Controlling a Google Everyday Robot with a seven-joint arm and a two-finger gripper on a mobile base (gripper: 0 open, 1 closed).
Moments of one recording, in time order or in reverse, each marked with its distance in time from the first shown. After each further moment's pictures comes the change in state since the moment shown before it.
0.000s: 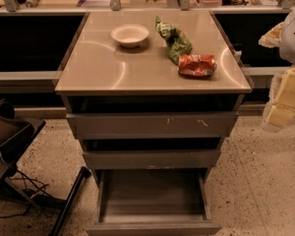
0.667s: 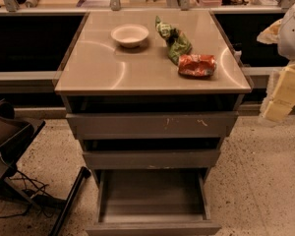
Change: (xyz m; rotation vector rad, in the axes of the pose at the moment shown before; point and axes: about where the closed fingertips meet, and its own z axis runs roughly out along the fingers) arm -0.003 -0.009 0.002 0.016 -0.025 -0.004
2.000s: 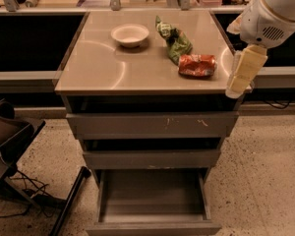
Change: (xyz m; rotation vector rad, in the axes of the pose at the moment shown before) arm -0.032 -0.076 0.056 -0.009 -0.071 -0.036
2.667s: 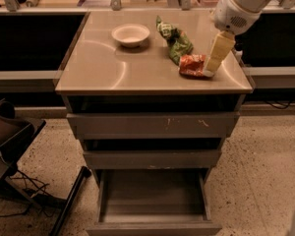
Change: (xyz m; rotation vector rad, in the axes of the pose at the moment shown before) arm -0.028 -0.080 0.051 0.006 -0.052 -0.013
